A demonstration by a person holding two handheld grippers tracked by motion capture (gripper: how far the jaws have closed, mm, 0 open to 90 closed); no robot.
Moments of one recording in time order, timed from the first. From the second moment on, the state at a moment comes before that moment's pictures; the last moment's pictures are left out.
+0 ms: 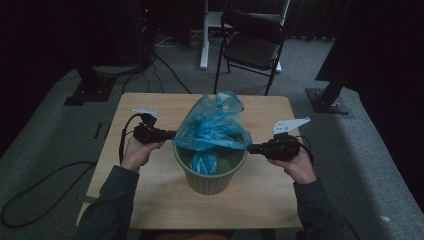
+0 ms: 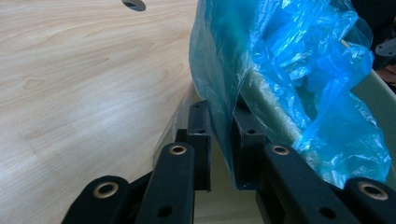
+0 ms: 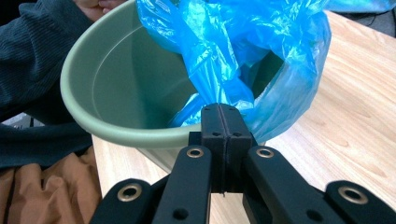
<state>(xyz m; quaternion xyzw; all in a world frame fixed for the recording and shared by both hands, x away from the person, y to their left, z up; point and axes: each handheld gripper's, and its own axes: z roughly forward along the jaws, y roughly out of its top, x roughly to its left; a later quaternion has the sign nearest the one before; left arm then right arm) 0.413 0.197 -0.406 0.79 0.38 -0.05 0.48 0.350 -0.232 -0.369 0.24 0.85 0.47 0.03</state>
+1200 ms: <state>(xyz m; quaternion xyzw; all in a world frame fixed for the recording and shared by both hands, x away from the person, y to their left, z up) 0.408 0.217 -0.396 0.75 0.40 -0.05 0.53 0.357 -0.233 -0.350 0.25 0.82 0.52 0.06</state>
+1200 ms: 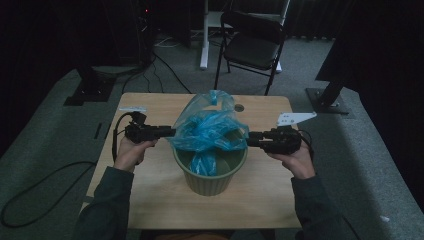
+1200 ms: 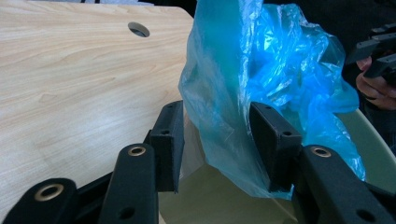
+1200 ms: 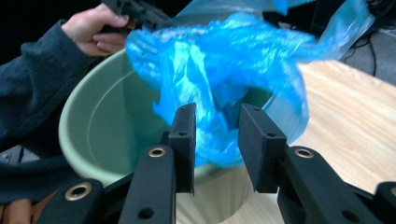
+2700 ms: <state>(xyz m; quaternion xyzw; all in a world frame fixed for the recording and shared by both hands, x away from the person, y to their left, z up) 0.415 0.221 -0.390 0.74 0.40 -0.03 0.54 0.460 -0.183 -0.352 0.29 0.83 0.48 0.03</state>
